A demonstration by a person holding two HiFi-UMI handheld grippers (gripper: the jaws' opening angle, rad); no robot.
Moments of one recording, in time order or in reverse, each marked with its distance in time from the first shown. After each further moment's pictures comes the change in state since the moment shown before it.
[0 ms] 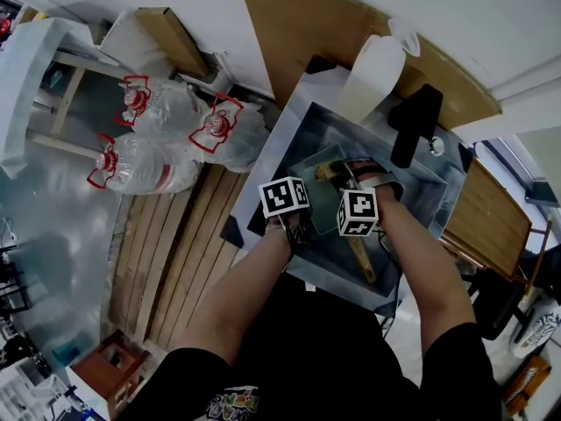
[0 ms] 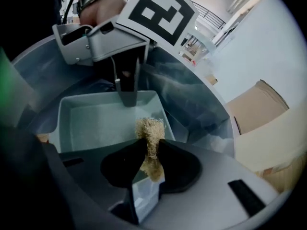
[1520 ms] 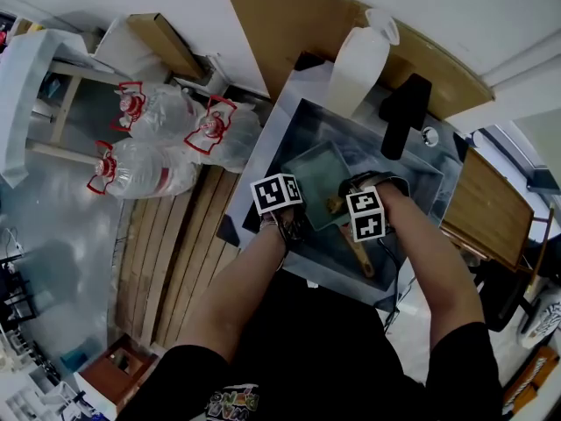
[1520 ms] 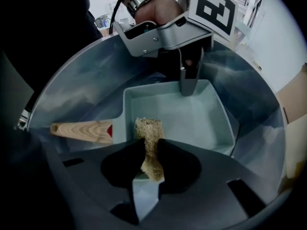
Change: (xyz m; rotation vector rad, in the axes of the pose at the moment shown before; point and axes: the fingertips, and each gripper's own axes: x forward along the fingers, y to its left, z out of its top) left arm 0.001 0.001 -0.001 -0.002 0.002 -0.004; right arm -0.032 0.094 -0.027 -0.103 0.032 0.497
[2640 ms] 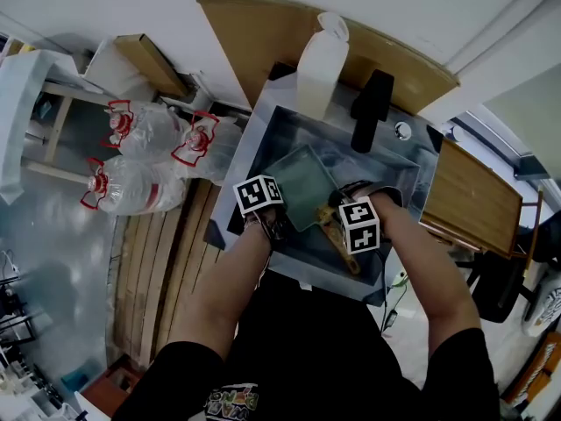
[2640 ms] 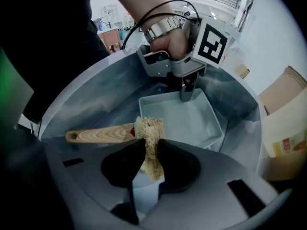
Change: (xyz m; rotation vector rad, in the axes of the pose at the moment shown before) left arm -0.001 0.002 0.001 0.031 -0.008 0.026; right arm -0.045 0.027 0.002 0.058 -0.033 -0.084
